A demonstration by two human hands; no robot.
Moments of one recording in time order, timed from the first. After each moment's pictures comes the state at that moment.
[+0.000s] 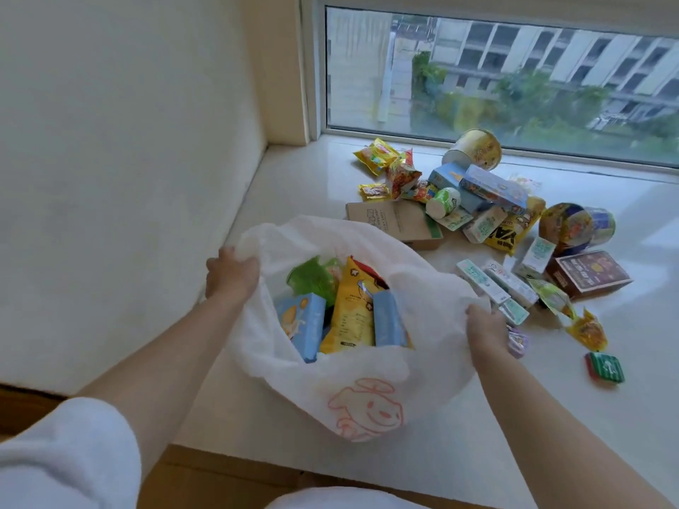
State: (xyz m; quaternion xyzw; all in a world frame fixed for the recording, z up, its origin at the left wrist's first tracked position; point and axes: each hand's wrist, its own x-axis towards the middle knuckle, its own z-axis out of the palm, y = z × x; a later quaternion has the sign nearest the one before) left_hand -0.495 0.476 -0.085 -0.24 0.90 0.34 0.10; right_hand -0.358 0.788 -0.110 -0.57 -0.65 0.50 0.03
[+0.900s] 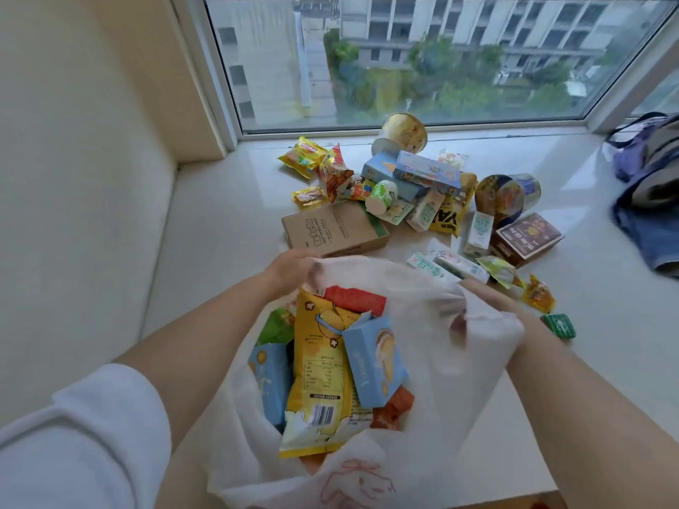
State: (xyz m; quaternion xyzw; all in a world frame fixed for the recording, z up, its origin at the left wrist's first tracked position) left_hand -0.557 0.631 -0.097 0.18 0.87 0.33 0.33; right_hand -0.378 0.874 -0.096 -0.48 -0.64 0.58 -0.13
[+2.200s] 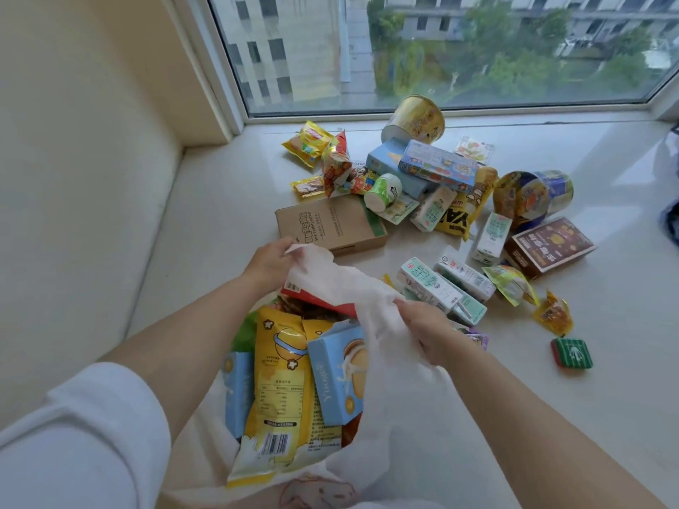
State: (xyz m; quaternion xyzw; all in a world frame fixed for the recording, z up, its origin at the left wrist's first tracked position) left_hand -0.575 0.670 -0.135 0.11 0.91 0.34 0.23; right_hand -0.403 0.865 -0.145 -0.42 -0.59 0.67 -0.18
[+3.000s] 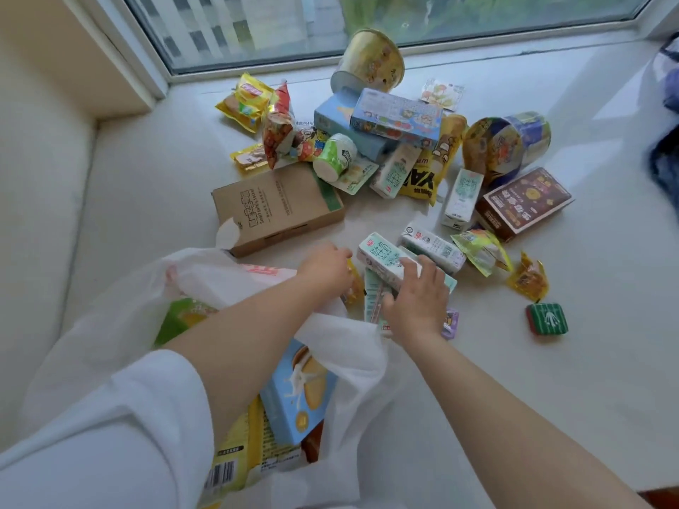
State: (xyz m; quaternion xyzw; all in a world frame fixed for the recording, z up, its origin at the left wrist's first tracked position) left_hand -0.528 0.821 -0.202 0.28 0.91 0.03 0.30; right_hand -0.400 0.913 -0.212 -0.36 -0.91 0.18 -0.04
